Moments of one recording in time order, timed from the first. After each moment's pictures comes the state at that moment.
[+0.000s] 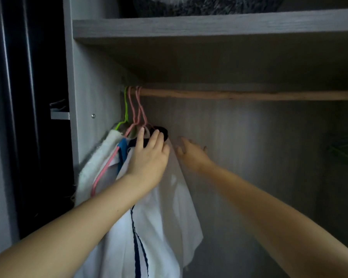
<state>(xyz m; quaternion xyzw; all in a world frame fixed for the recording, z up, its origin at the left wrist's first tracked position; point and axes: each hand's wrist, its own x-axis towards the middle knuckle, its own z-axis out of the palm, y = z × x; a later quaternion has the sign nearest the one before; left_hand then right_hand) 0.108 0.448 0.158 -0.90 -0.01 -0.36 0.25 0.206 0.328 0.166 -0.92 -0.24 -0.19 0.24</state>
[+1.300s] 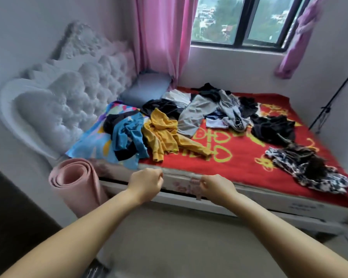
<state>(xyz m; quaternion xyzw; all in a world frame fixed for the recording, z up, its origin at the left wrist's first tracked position) -0.245 -0.245 -0.158 -0.72 0.68 0.05 -0.12 -0.467 -0.308 -0.156 -0.84 0.52 0.01 0.13</state>
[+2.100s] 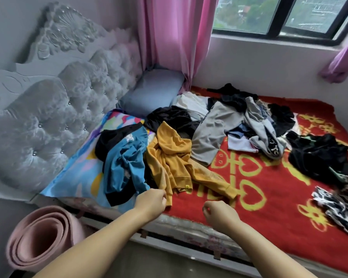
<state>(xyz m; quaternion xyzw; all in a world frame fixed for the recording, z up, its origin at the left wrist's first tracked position) -0.113 -0.571 -0.238 -0.76 0.62 0.20 -0.06 -0.333 -0.627 -0.237 -0.81 0.53 0.09 0.22</state>
